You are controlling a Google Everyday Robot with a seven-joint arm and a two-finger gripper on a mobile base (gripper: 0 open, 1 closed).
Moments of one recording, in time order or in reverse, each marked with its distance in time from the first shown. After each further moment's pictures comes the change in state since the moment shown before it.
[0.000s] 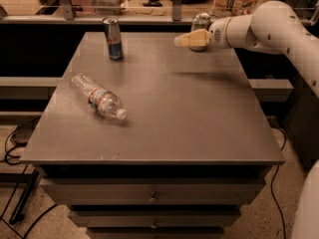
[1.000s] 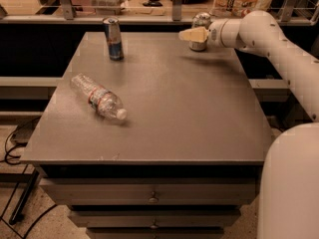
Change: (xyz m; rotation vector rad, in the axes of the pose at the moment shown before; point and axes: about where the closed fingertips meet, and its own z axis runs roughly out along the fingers) arm -0.002 -0.063 0.047 0.137 -0.077 0.054
